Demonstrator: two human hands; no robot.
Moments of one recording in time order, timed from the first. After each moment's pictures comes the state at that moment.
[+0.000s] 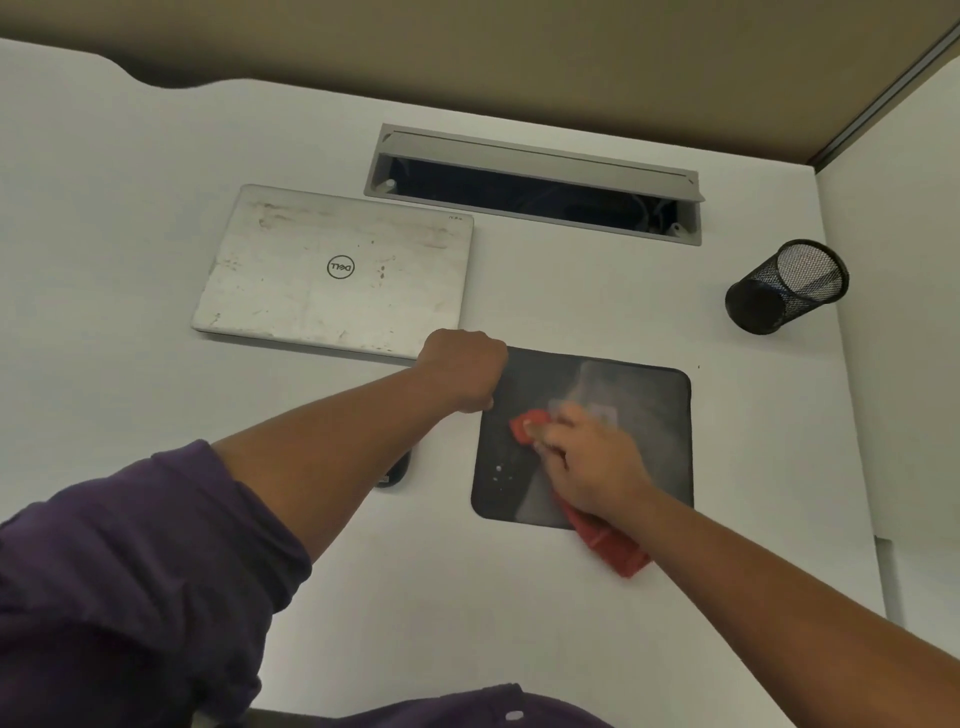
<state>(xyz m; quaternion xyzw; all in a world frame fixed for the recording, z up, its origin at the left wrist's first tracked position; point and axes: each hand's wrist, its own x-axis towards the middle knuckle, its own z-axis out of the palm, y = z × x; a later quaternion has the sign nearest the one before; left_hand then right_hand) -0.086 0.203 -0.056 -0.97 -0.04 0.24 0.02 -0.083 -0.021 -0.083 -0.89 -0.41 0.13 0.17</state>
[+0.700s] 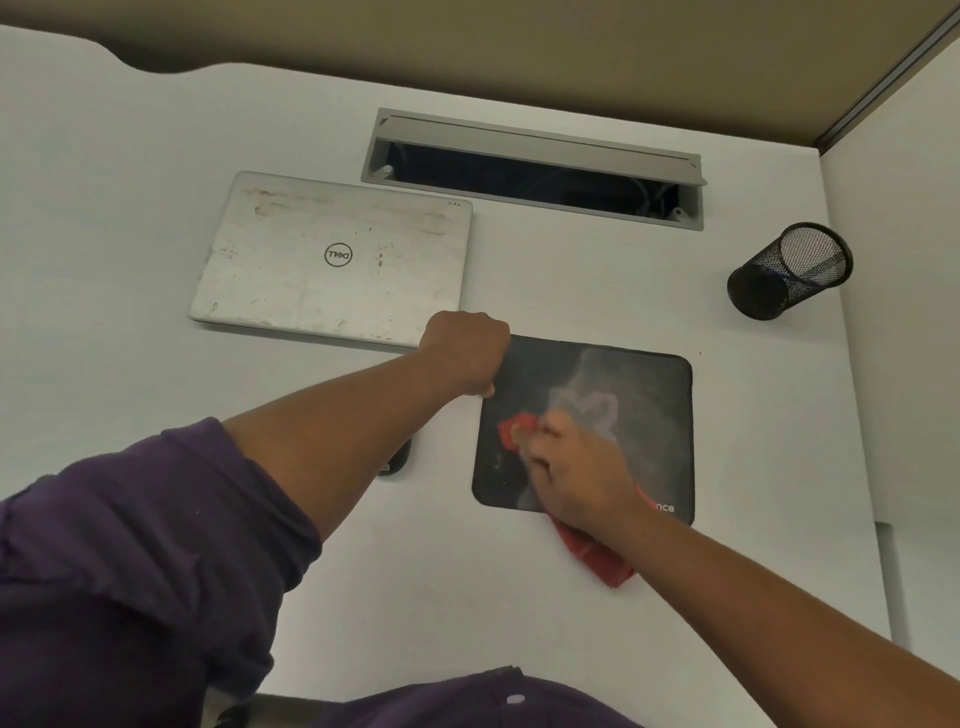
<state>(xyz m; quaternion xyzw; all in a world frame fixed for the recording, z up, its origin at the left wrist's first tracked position) -0.082 0.199 -0.047 -0.97 -0.05 0.25 0.02 -0.109 -0.022 -0.077 -0.88 -0.44 0.14 0.15</state>
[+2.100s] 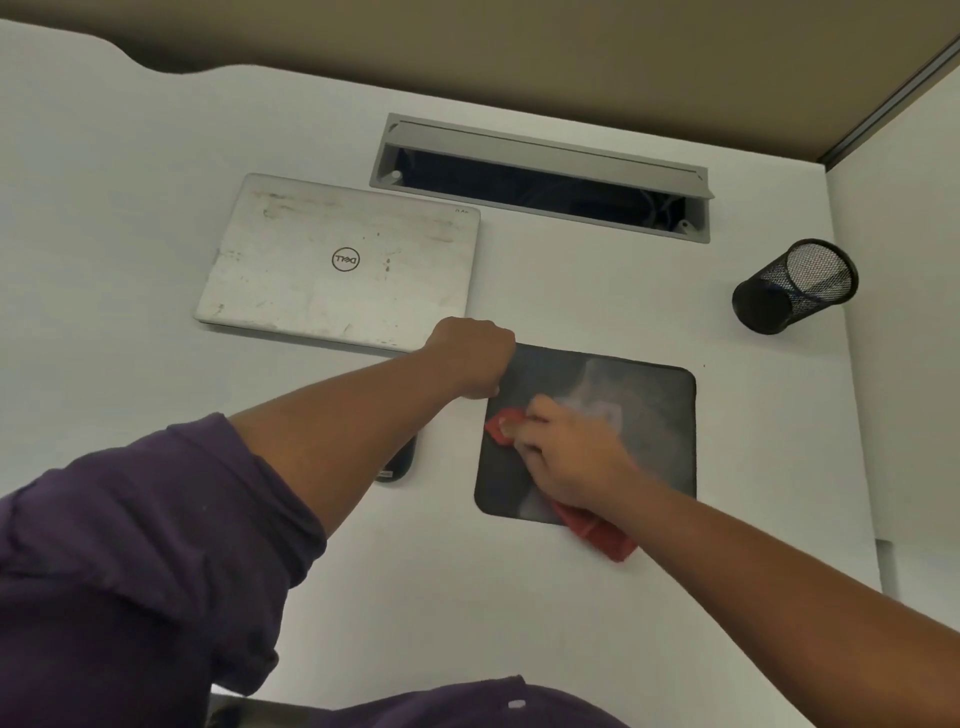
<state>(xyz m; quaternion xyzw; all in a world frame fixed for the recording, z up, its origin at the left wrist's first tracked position) -0.077 0.207 -0.049 -0.97 -0.02 0.25 0.00 -0.085 0.007 -0.068 -0.85 -0.48 0.17 0.11</state>
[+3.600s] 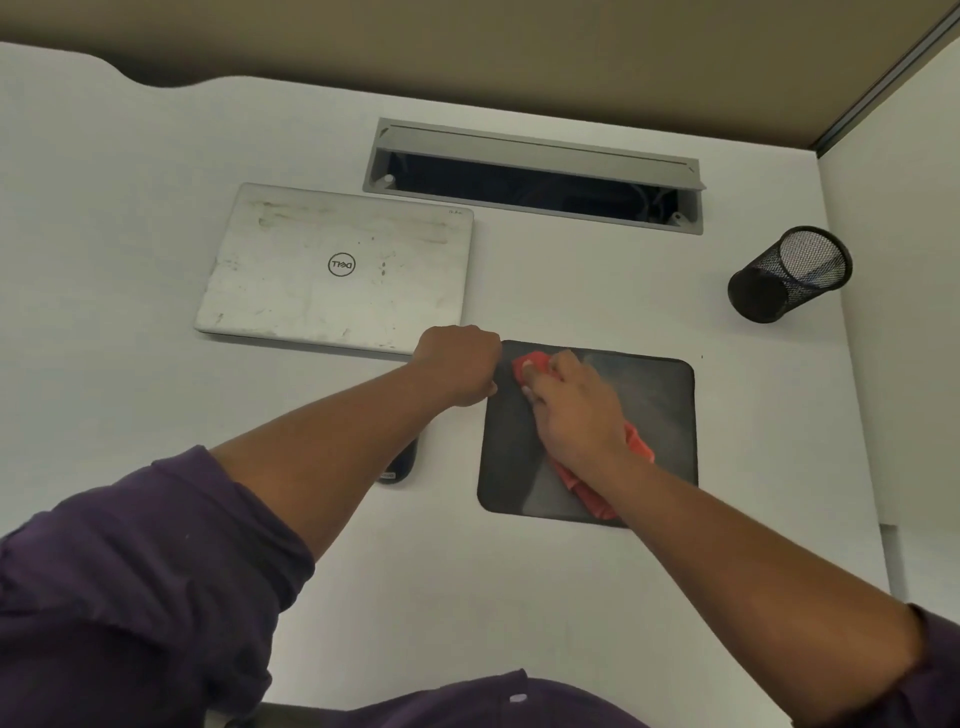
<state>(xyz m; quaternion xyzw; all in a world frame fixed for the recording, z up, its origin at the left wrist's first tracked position) -0.089 0.211 -0.063 -0.97 -0.05 0.22 -0.03 -0.065 0.021 -0.088 -0.92 -0.37 0.04 0.12</state>
